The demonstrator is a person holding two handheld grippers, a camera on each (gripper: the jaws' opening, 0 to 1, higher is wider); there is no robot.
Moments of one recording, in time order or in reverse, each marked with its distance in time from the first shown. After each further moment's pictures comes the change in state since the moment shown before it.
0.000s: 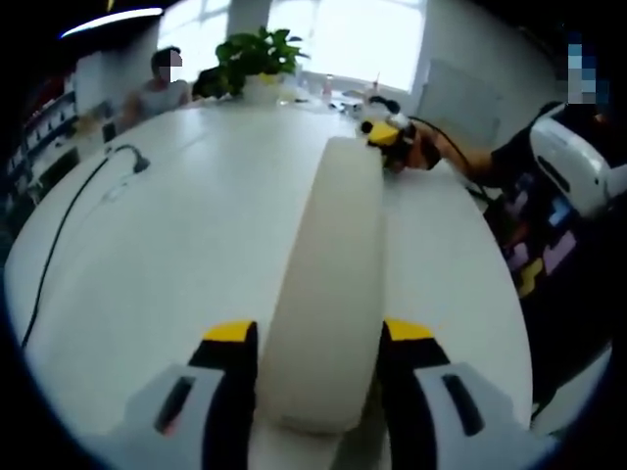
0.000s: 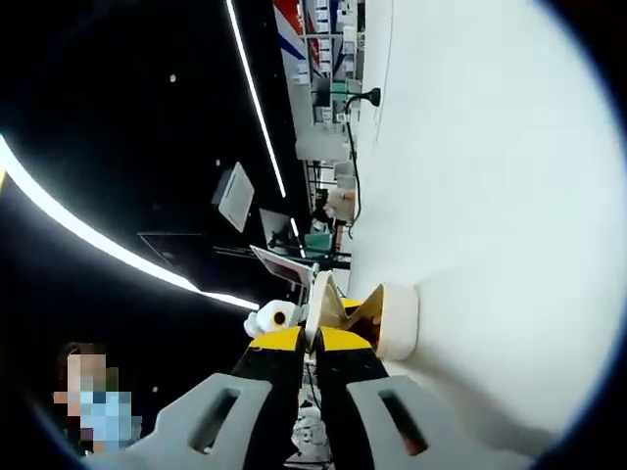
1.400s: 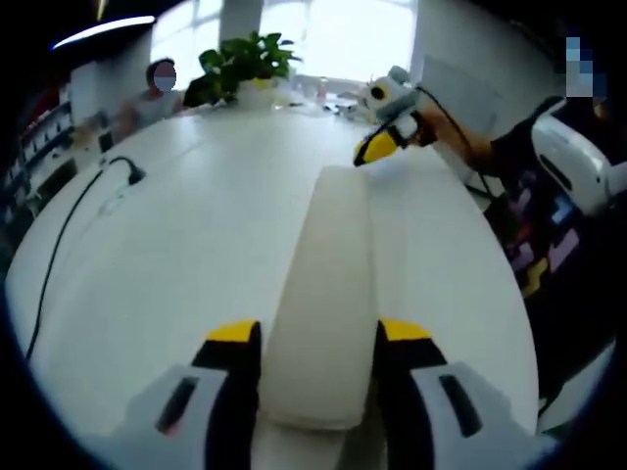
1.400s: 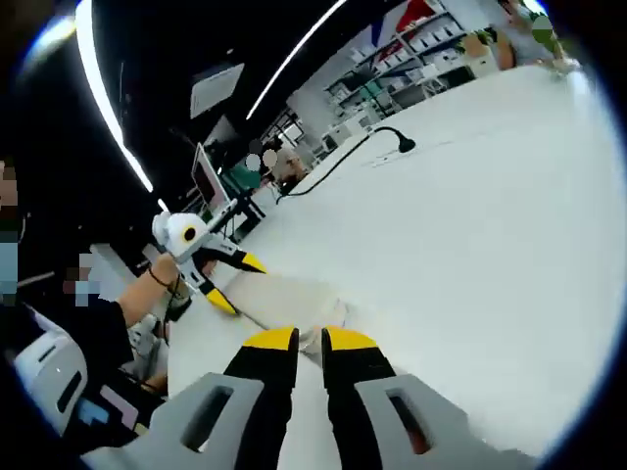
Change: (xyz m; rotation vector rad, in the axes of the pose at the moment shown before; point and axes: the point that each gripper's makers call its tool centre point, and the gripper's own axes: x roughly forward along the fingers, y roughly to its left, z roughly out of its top) left arm 0.006 -0.002 0.007 0.043 -0.012 -0.001; right arm -0.036 -0.022 0.020 -0.840 0.277 -0.502
